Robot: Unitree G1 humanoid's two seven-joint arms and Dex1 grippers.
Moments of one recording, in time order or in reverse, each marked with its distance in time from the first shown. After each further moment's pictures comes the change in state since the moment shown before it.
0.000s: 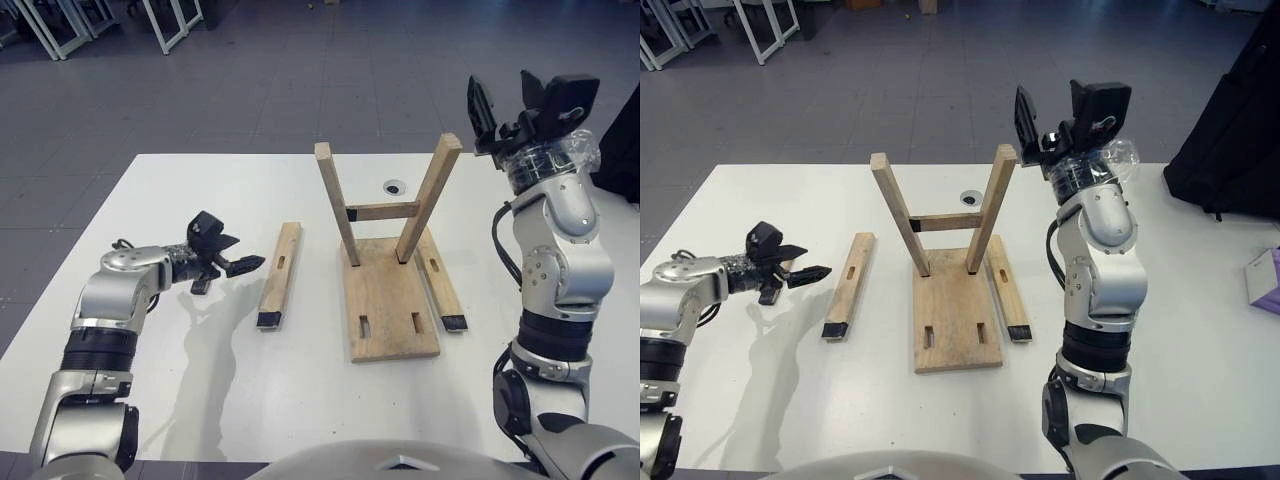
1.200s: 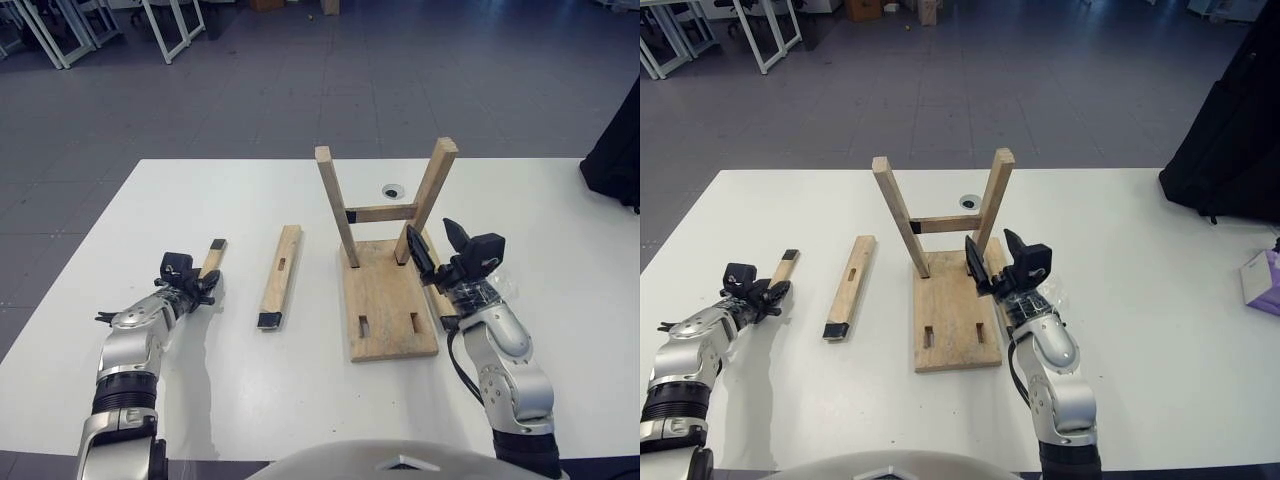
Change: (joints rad) left arm 0.158 -0.200 0.167 0.177 0.068 -0.229 0.391; right arm 0.623 0.119 0.246 -0.118 0.038 -0.230 0.082
